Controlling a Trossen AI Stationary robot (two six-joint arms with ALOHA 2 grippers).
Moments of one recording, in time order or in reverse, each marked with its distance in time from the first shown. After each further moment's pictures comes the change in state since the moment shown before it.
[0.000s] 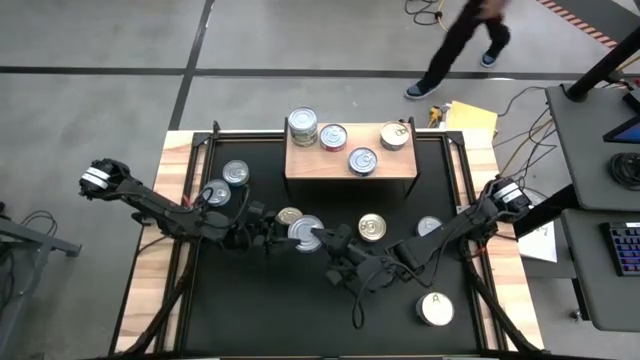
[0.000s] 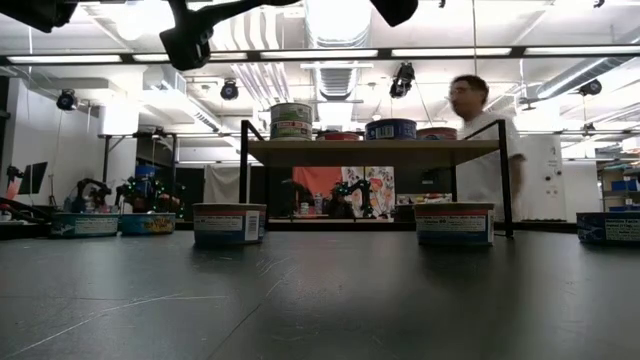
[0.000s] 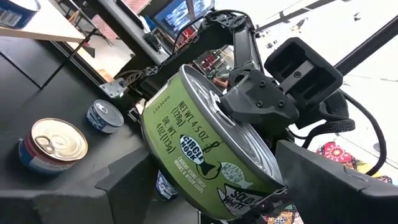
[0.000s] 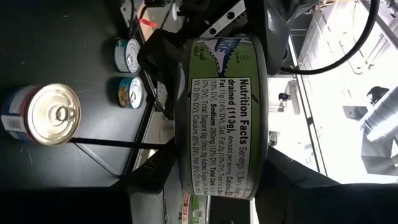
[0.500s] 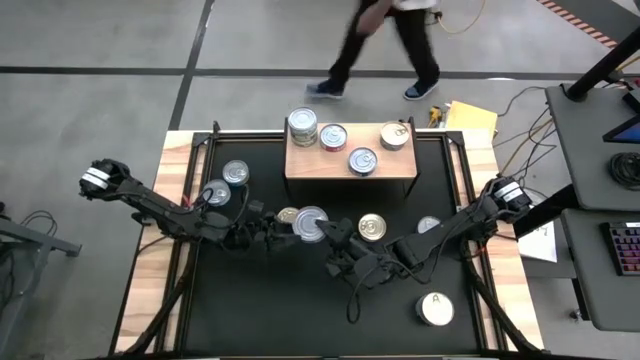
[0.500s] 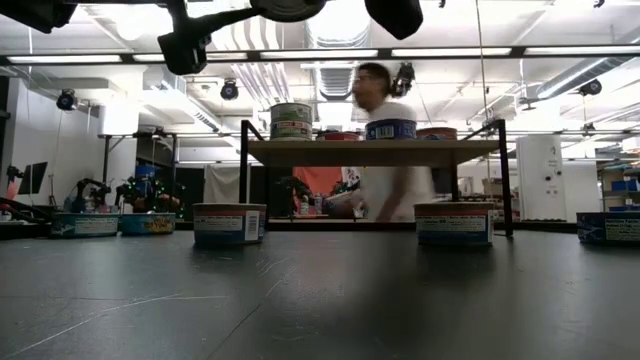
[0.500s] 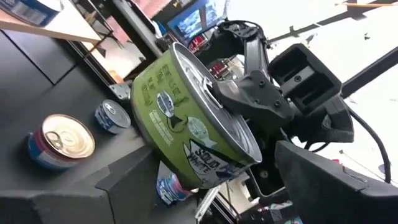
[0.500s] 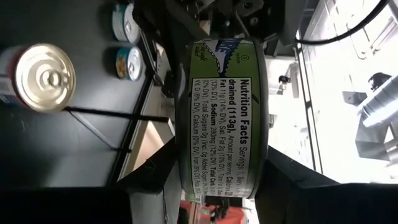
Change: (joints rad) left arm 0.005 0.000 -0.002 0.001 -0.063 -0.067; right arm -0.017 -0.003 -0.002 -0.081 0.073 0.017
